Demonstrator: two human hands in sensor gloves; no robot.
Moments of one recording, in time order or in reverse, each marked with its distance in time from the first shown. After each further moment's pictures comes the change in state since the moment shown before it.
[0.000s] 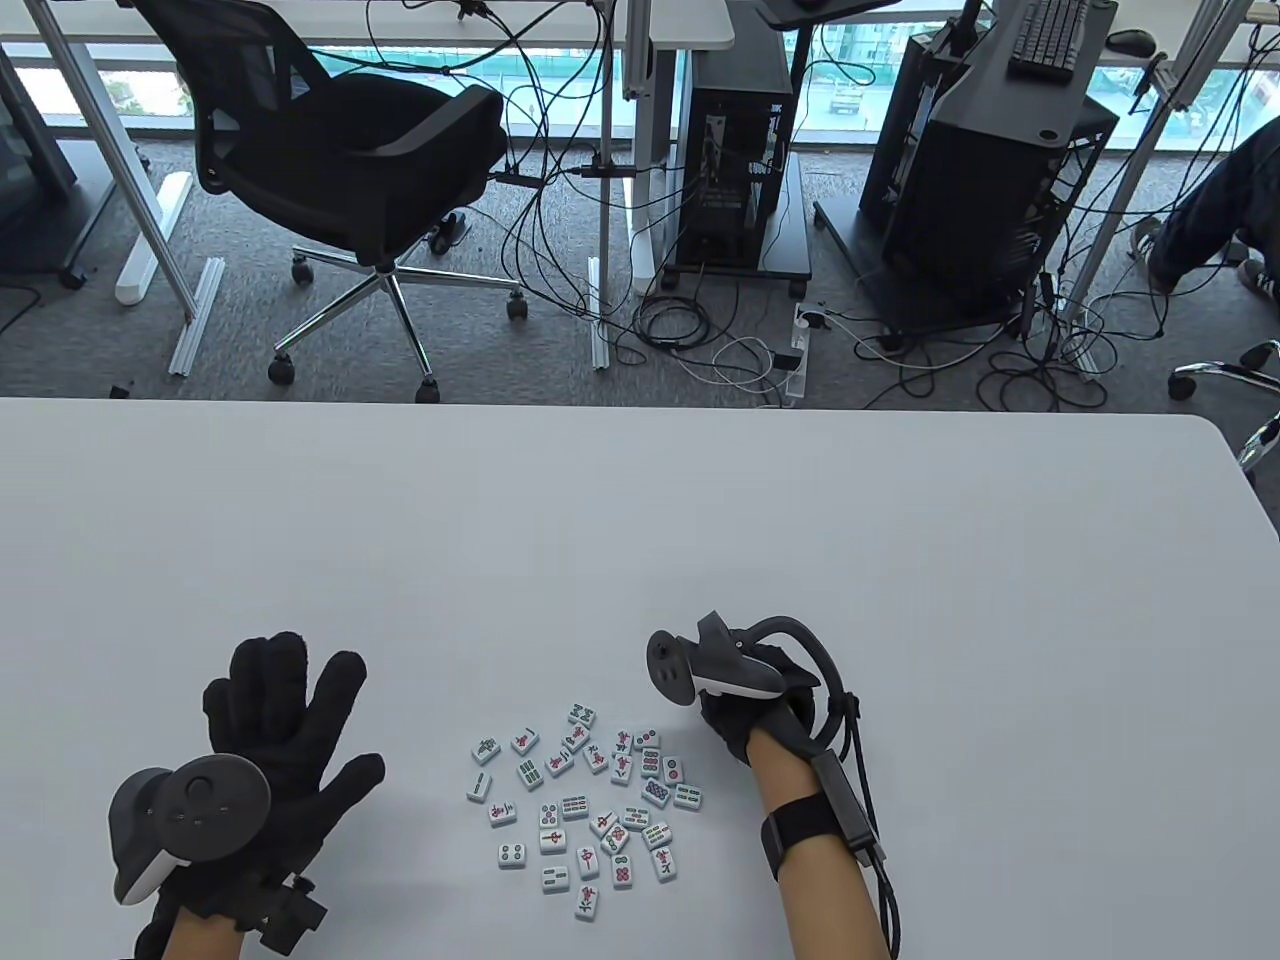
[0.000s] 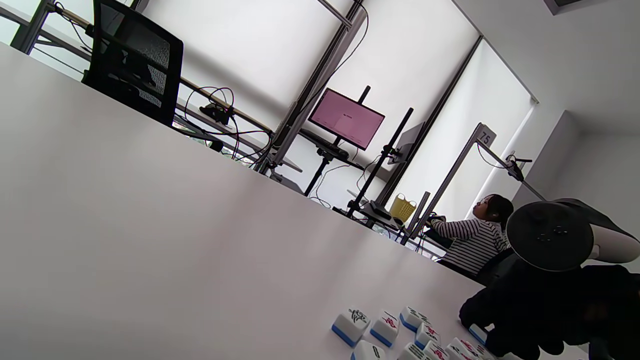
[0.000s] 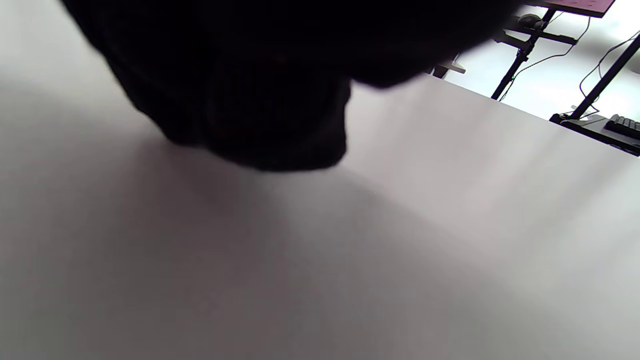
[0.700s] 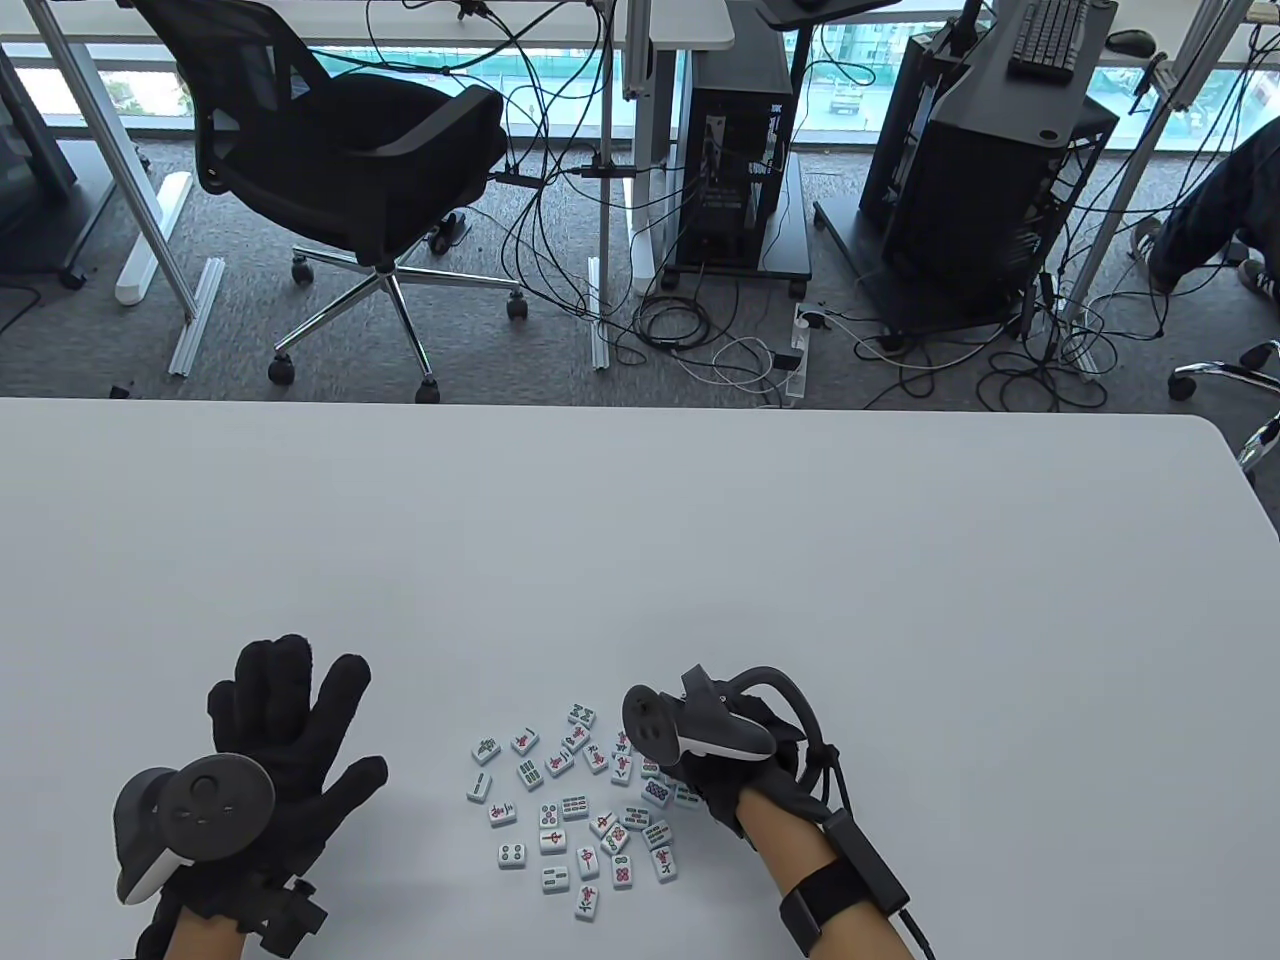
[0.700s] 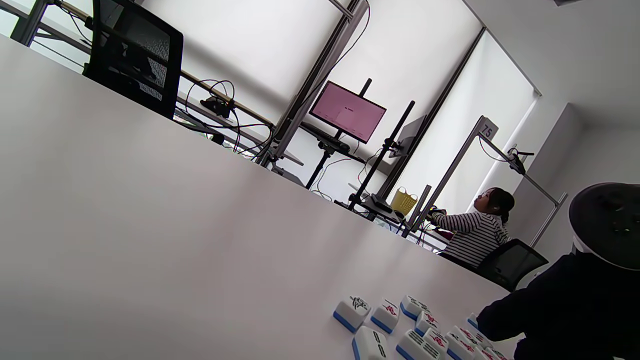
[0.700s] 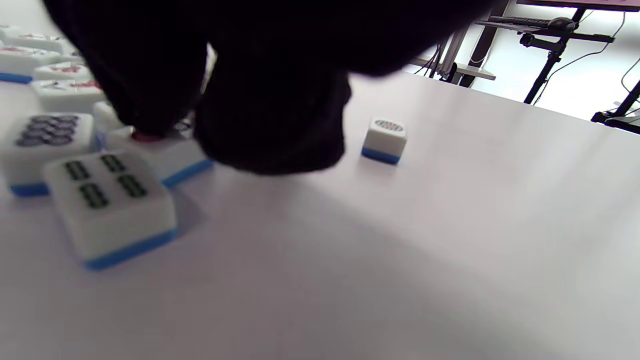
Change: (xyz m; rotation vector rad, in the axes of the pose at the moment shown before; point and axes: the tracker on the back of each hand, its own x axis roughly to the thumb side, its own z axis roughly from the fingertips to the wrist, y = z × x) left_hand 0.002 -0.001 0.000 -0.023 0.003 -0.003; right_hand 0.042 -0.008 0.040 -0.035 -0.074 -0.071
